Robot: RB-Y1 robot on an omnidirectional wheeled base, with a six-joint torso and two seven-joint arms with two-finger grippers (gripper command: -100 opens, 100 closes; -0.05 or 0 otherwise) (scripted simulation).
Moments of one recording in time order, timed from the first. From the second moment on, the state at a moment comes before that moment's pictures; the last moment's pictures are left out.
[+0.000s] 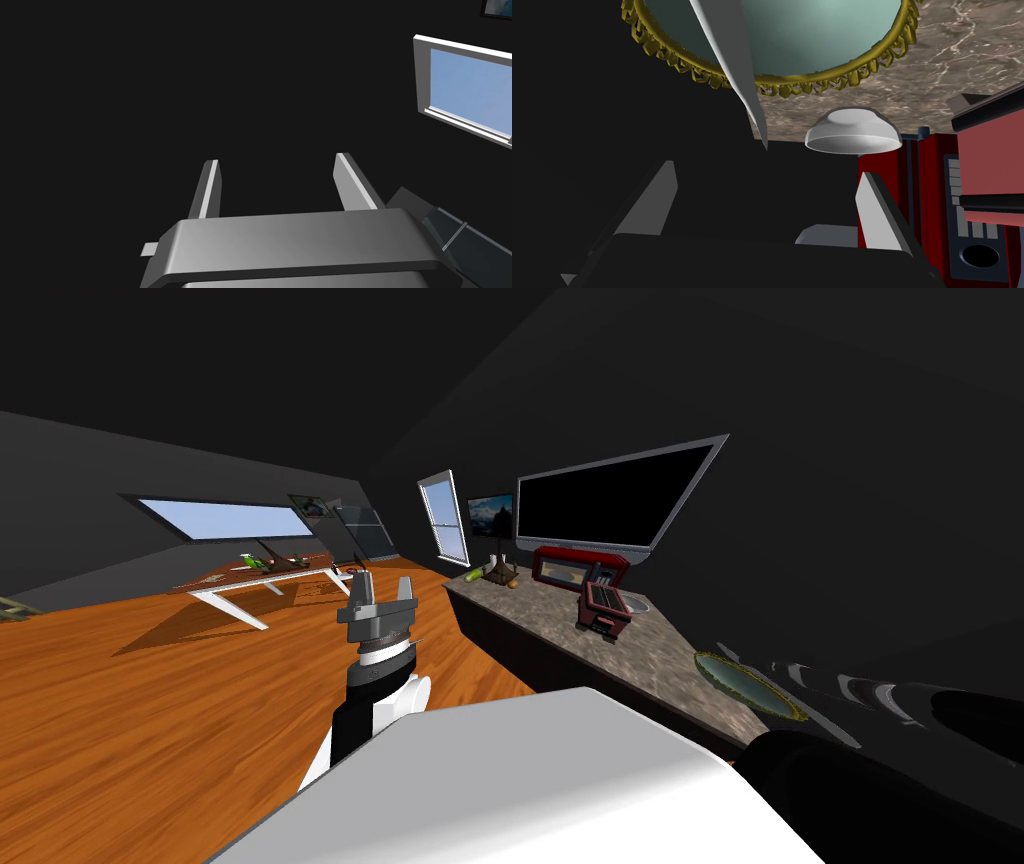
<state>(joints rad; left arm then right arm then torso) 0.46 -0.04 -0.04 -2.39 -0.05 -0.58 0.14 0.91 -1.60 0.06 -0.74 -0.08 -0.66 -0.33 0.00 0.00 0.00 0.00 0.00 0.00</state>
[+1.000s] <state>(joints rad) 0.46 -0.04 -0.04 -2.39 -0.05 -0.58 0.14 0.92 -1.73 0.08 -0.72 -0.11 -0.70 -0.43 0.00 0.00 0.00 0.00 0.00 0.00</state>
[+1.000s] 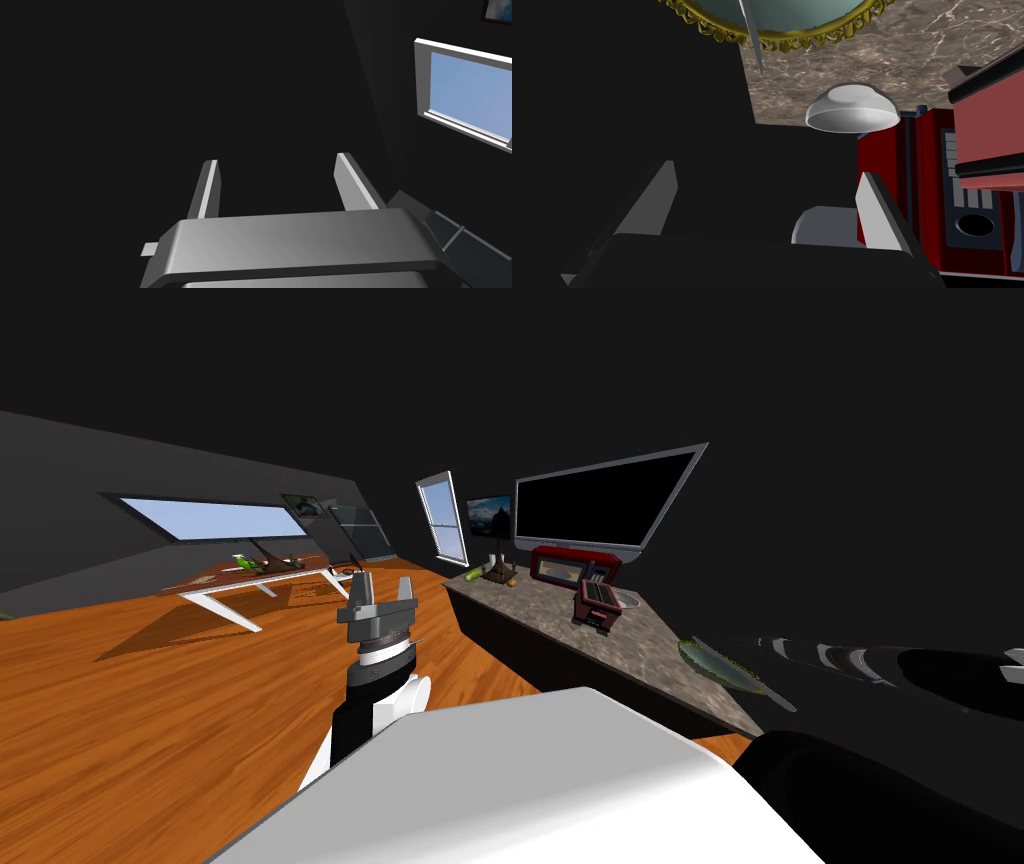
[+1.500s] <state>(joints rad) 0.46 -0.04 -0.04 -2.39 -0.05 -0.58 0.14 0.92 -1.73 0.08 -0.72 -0.11 -0.70 -0.43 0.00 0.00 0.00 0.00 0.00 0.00</state>
